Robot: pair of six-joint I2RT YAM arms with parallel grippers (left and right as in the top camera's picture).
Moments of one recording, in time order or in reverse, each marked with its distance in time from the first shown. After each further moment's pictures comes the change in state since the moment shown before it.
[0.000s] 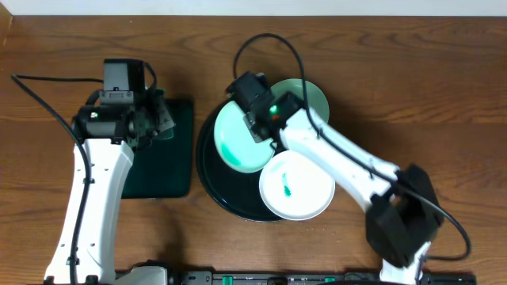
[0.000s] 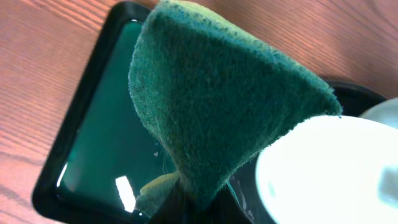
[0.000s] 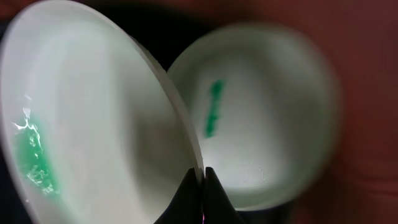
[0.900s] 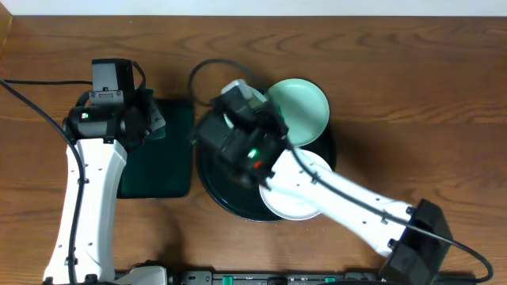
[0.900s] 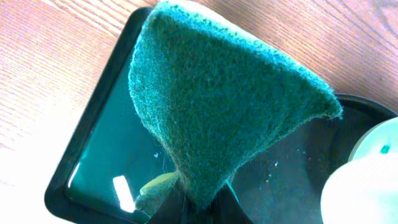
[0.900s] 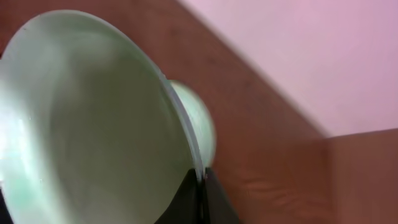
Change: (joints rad) left arm 0.040 0.000 0.000 0.005 -0.003 0.000; right arm 0.167 -0.084 0.014 -0.061 0.399 -0.013
